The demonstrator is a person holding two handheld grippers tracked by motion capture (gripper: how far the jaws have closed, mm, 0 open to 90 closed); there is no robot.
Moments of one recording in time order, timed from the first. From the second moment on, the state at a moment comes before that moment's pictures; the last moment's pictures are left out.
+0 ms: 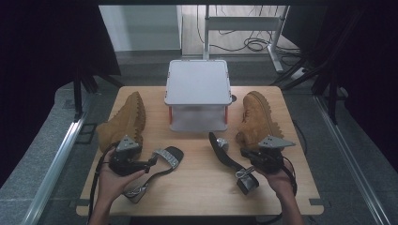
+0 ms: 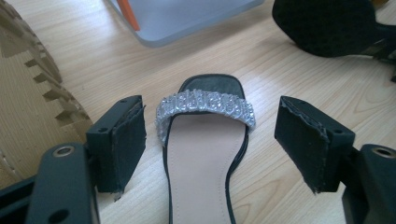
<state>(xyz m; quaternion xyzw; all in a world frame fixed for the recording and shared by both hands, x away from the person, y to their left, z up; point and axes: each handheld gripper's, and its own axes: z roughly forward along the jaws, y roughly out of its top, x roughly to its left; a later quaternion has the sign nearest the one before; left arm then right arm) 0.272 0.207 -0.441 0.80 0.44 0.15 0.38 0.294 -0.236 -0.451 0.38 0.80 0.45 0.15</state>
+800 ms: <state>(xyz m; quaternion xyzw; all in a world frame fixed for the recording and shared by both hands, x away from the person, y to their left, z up) 0.266 0.226 -0.441 0.82 0.42 0.15 0.36 0.308 -0.222 -0.491 0.38 0.85 0.35 0.12</state>
